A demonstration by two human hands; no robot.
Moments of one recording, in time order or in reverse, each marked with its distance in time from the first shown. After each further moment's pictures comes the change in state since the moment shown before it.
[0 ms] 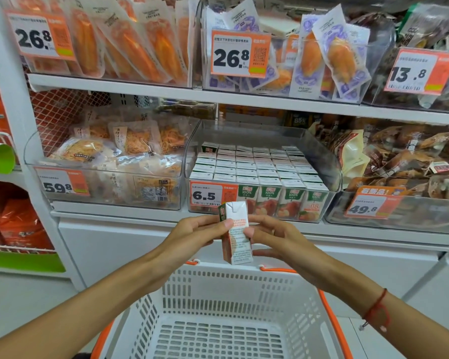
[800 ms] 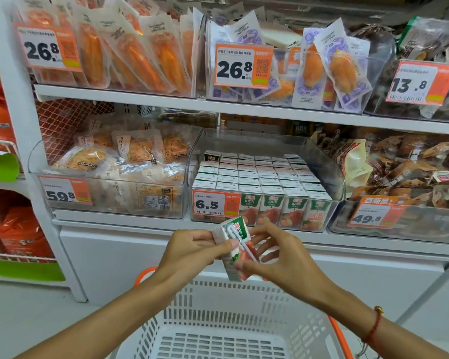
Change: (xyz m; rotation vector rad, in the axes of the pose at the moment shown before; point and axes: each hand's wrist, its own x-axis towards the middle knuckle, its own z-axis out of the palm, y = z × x) left_hand -0.001 -0.004 0.008 0.027 0.253 -0.053; right_hand 0.000 0.007 0.011 -0.516 0.274 -0.208
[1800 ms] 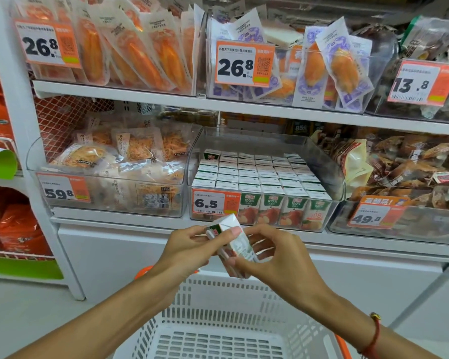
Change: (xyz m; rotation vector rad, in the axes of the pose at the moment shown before) left_hand 0.000 0.006 0.003 -0.086 0.075 -0.126; right_hand -0.005 -0.014 0.008 -0.003 0.094 -0.093
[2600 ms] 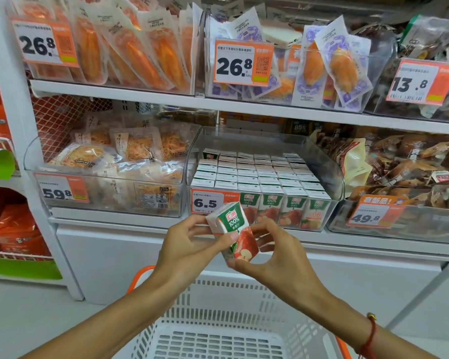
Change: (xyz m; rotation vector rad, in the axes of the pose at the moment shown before) left_hand -0.005 -0.003 0.000 0.010 0.059 0.271; right_hand -0.002 0.004 0.003 -0.042 0.026 0.081
